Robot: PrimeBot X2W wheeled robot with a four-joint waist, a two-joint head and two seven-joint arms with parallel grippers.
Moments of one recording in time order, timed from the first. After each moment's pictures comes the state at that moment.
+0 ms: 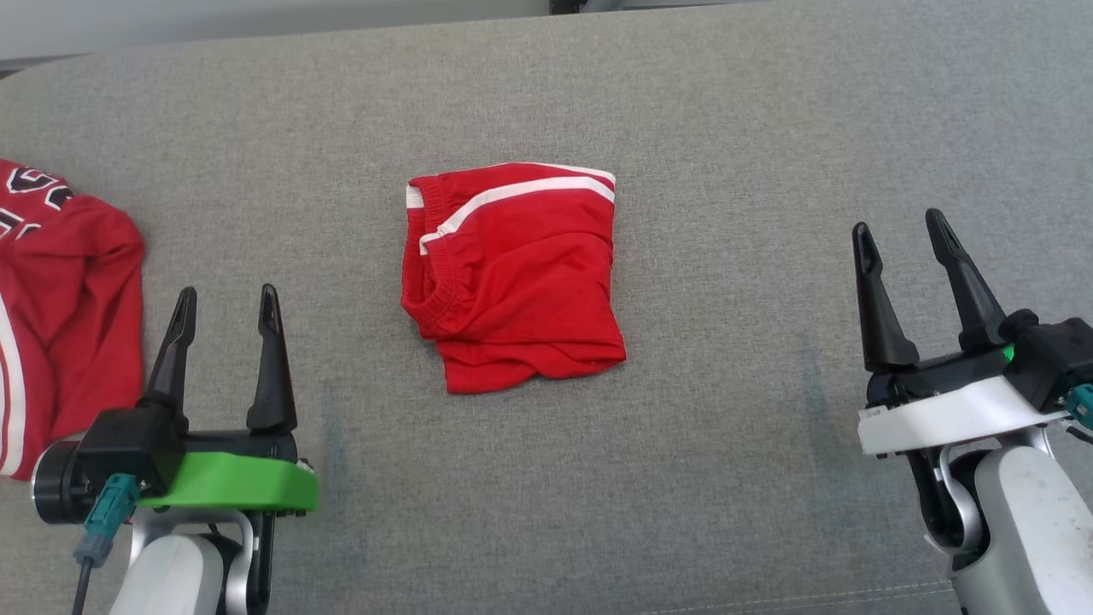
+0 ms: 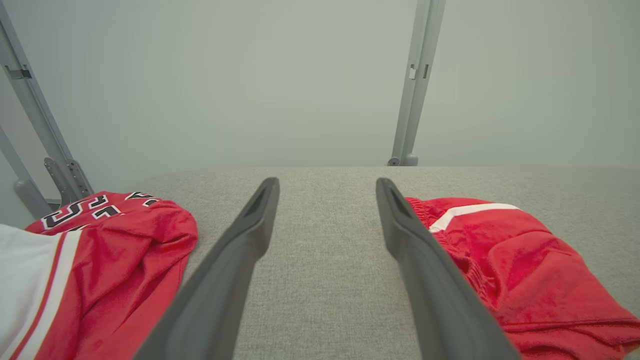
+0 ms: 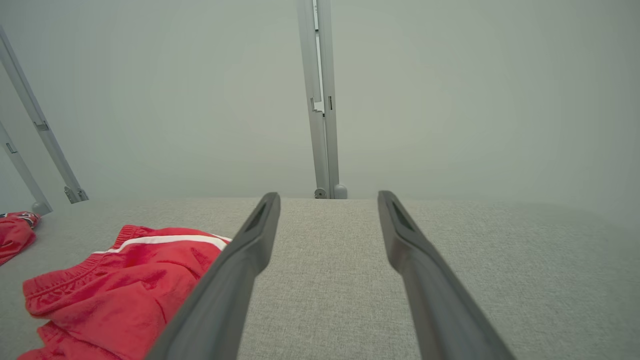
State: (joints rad) left arm -0.17 0.25 -0.20 0.03 -0.36 0.11 -0.23; right arm -0.23 -0.20 0.08 0.04 0.27 0.13 -0.26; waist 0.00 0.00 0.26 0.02
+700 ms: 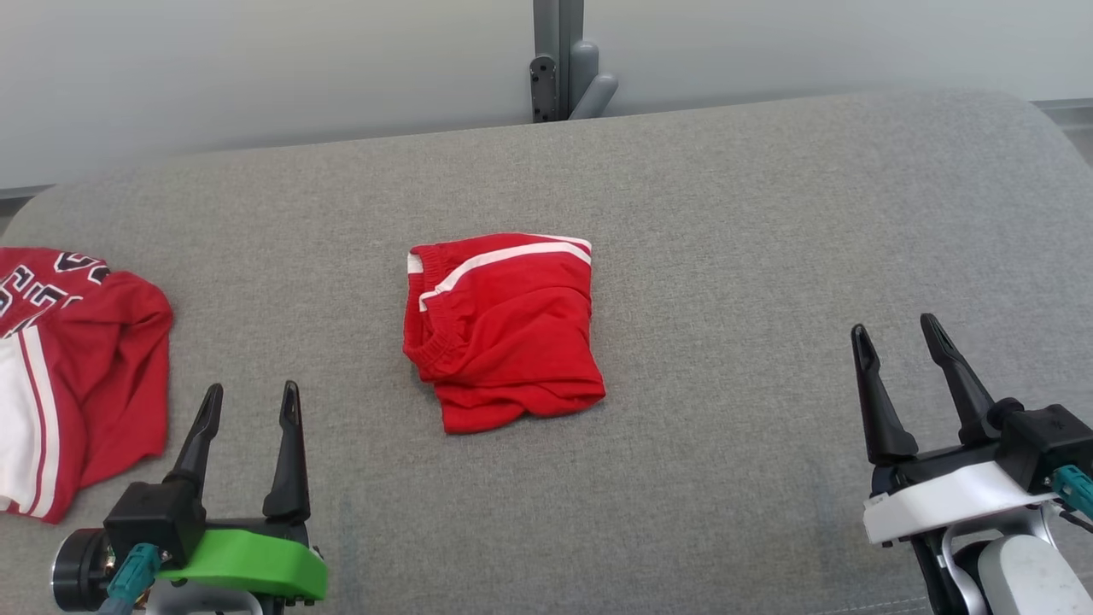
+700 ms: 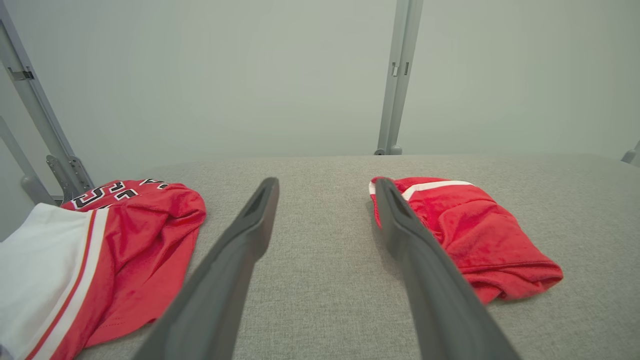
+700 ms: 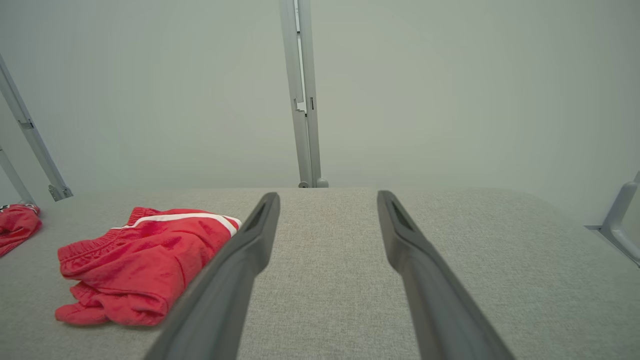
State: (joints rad) left arm 0.00 0.28 -0.22 -0.02 -0.37 0.13 -0.16; right arm -0.05 -0.19 0.06 0.03 0.24 0.13 -0.24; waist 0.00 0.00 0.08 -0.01
